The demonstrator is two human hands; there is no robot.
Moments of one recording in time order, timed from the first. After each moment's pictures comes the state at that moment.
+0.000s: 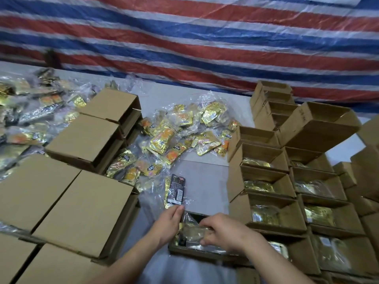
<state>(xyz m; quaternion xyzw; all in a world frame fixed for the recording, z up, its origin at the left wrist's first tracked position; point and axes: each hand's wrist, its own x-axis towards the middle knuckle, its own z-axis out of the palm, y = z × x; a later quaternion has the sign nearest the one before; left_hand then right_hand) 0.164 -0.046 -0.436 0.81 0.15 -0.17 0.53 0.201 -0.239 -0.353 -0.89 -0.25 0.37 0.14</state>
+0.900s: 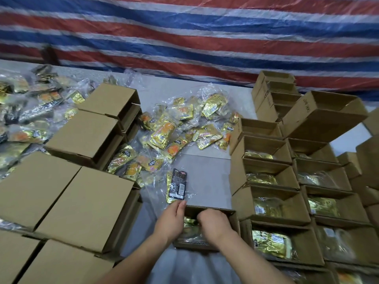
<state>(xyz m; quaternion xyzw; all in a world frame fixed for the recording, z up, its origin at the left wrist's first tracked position) 0.157 -0.057 -0.440 0.85 0.17 -0.12 0.48 0.190 -0.203 -0.406 -0.94 -0.18 0.30 0.02</state>
